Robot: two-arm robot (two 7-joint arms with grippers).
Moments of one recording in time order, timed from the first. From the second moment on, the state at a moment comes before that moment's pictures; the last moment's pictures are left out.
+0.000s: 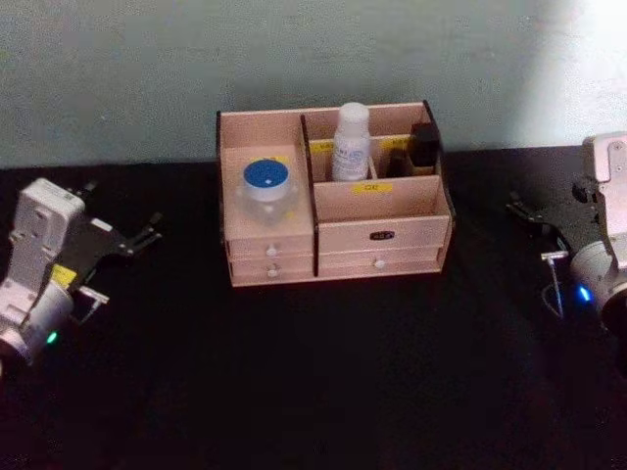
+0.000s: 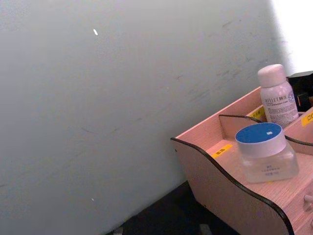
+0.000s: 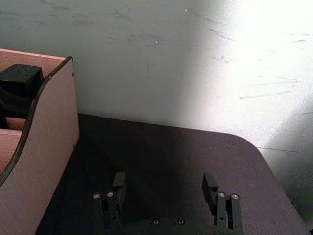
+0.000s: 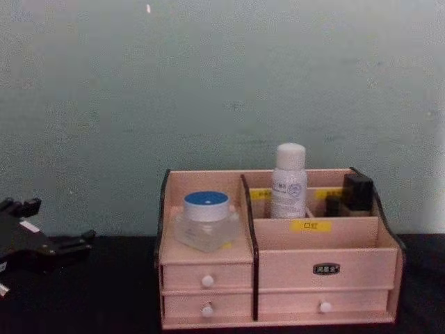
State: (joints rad) left arm -0.20 0.60 0.45 -1.41 -0.25 -0.12 0.03; right arm 0.24 0.34 -0.20 -1.33 0.20 0.16 -0.09
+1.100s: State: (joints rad) left arm -0.20 0.60 0.45 -1.41 -0.25 -0.12 0.03; right arm 0.24 0.34 -0.20 -1.33 0.20 0.16 -0.09
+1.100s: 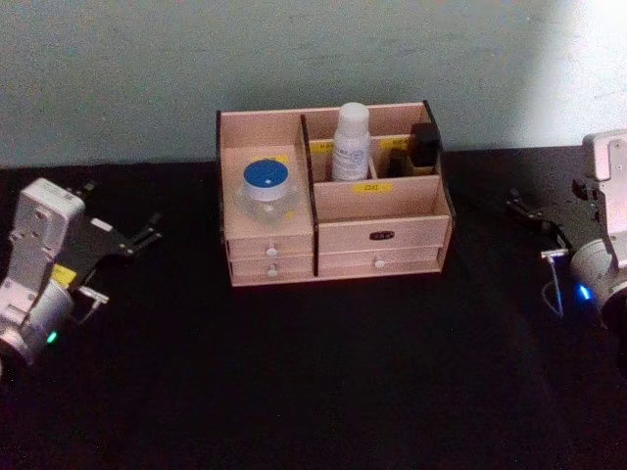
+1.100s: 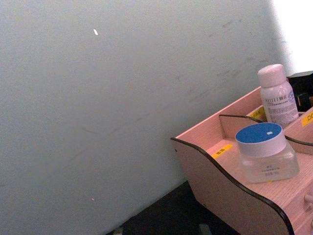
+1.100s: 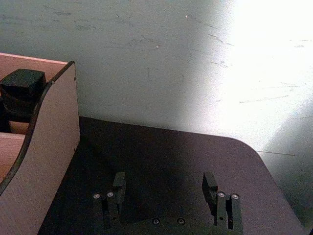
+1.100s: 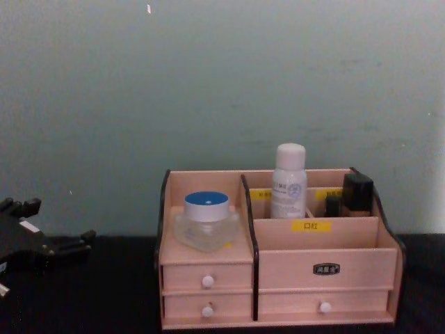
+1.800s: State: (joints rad) left arm -0.20 0.60 0.45 -1.41 -0.25 -0.12 0.03; right arm 0.24 0.34 -0.20 -1.33 0.20 0.16 -0.09
